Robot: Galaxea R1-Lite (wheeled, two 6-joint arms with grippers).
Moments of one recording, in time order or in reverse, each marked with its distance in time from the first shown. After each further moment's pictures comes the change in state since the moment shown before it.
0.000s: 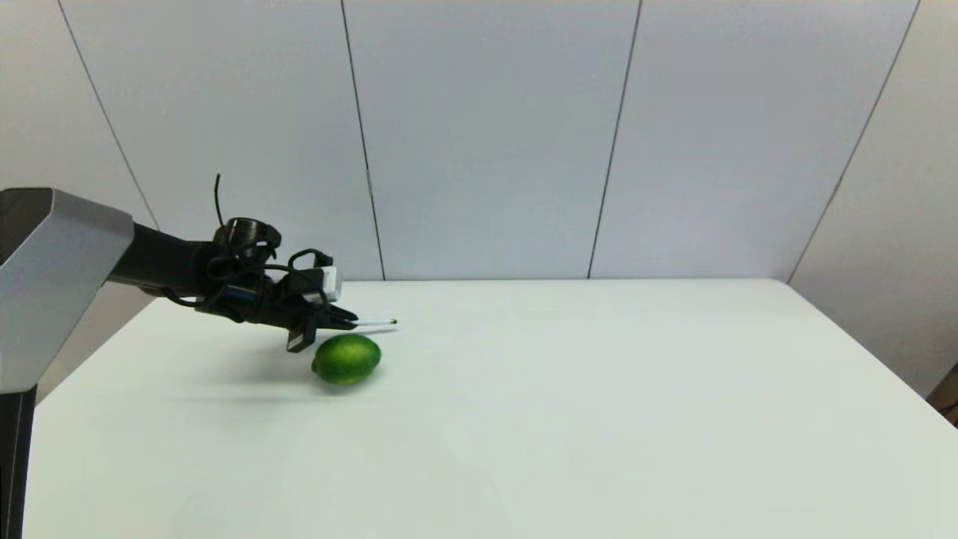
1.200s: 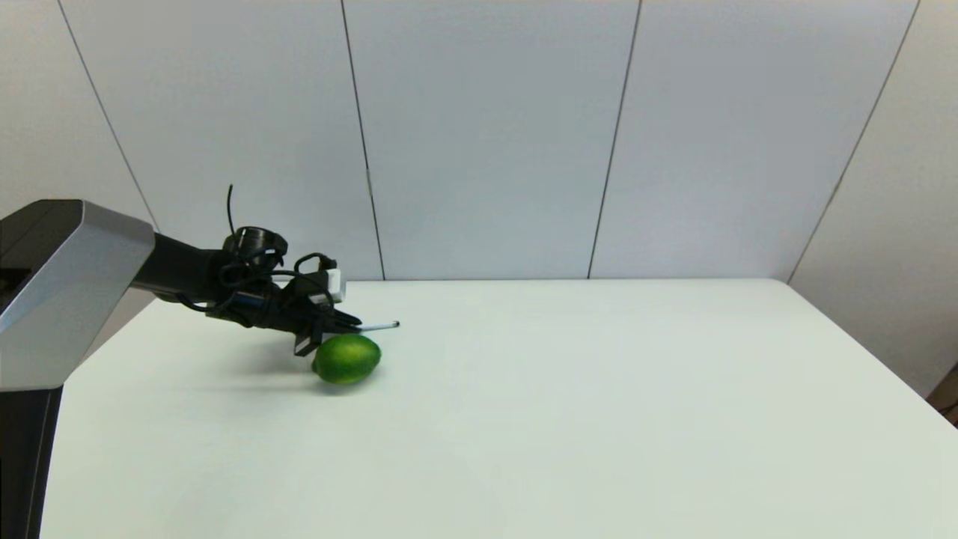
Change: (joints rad) left arm 0.001 0.068 -0.041 -0.005 -0.017 -0.064; right arm 0.000 0.000 0.000 0.000 0.000 0.000
